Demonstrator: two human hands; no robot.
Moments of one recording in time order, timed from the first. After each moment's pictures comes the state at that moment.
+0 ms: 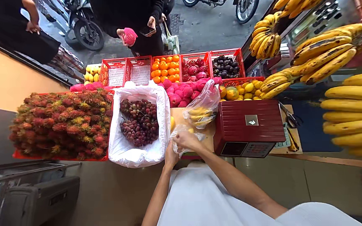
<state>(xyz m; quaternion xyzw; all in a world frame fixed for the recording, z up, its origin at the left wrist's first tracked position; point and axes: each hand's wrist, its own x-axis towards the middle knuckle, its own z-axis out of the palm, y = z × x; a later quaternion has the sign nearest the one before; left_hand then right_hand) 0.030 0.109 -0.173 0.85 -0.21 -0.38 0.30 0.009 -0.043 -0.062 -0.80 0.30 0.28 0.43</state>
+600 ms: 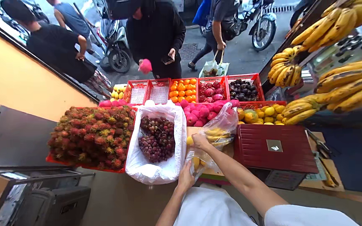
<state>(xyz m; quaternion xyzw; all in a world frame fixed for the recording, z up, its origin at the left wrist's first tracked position) 0.034 0.117 -0.162 0.83 -0.29 -0.41 0.24 0.081 -0.114 -0.194 -0.90 0.23 0.25 0.26</state>
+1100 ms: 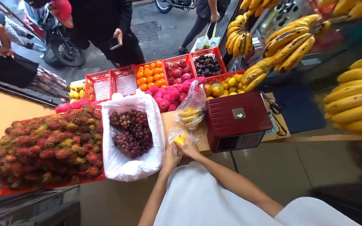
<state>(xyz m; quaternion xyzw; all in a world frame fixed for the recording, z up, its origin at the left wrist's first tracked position) 0.045 0.097 -0.156 0.81 -0.33 -0.43 0.24 -0.044 -0.033 -0.146 -0.71 0.50 0.19 0.46</state>
